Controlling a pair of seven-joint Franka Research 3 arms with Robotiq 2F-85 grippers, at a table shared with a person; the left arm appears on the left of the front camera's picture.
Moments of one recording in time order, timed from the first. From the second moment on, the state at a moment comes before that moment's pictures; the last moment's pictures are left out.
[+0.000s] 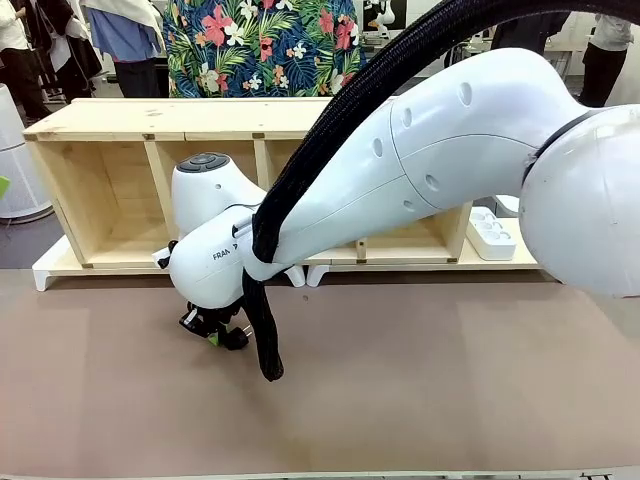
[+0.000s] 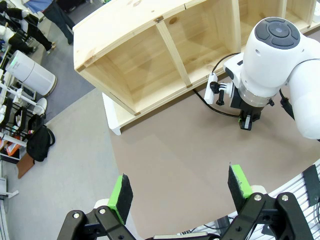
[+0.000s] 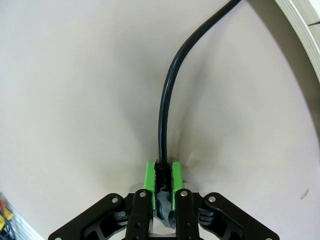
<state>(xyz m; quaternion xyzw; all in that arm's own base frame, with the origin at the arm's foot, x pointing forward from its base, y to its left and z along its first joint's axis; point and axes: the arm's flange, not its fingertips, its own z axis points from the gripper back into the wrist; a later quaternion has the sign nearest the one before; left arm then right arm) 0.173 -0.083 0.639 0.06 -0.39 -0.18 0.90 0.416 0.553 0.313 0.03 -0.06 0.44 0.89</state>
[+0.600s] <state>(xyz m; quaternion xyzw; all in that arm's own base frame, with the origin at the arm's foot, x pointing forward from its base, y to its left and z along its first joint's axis) 0.173 -0.083 0.639 0.06 -0.39 -0.18 0.90 0.400 0.552 0.336 0.03 -0.07 0.45 0.89</state>
